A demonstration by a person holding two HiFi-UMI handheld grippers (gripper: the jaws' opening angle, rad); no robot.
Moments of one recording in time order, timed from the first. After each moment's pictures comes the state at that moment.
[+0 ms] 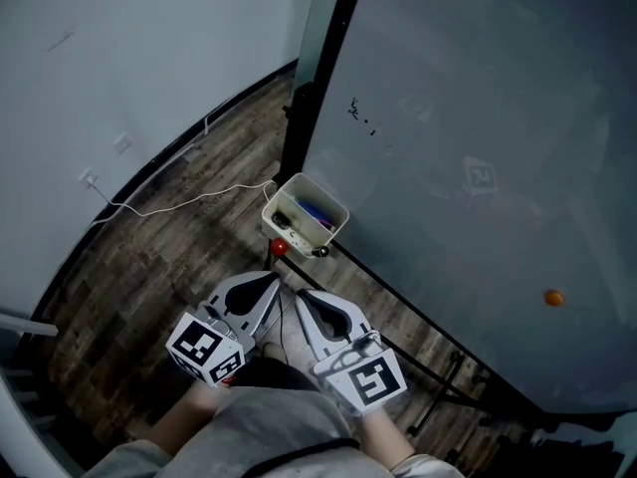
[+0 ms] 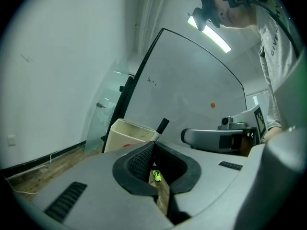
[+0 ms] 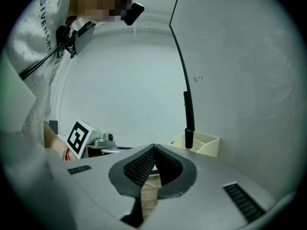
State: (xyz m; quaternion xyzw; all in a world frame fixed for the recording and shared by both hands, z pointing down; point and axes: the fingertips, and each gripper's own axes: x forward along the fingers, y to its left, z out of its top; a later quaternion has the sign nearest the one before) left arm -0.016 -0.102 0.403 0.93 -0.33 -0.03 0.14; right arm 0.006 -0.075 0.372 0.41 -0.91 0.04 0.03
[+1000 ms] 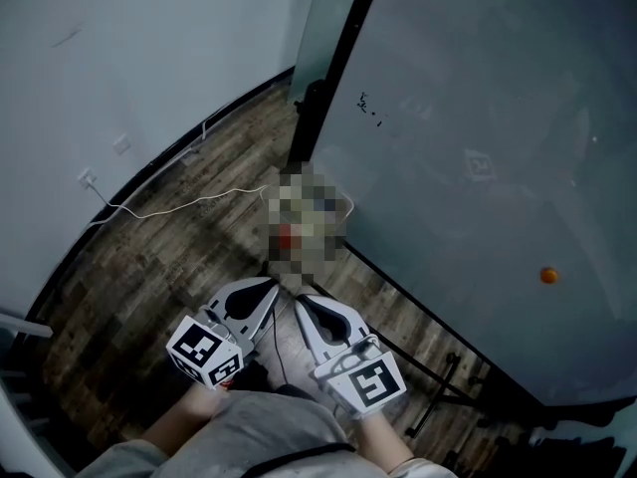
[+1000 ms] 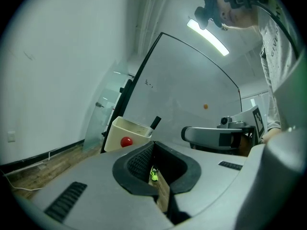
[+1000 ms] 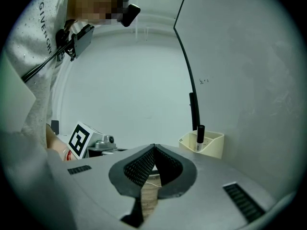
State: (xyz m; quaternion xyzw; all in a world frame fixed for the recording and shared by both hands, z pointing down) left arm -0.035 -0.066 0.410 0.93 -0.32 -0.04 0.15; right arm -0.011 -0.039 0.375 0.41 -0.91 0.04 0.03
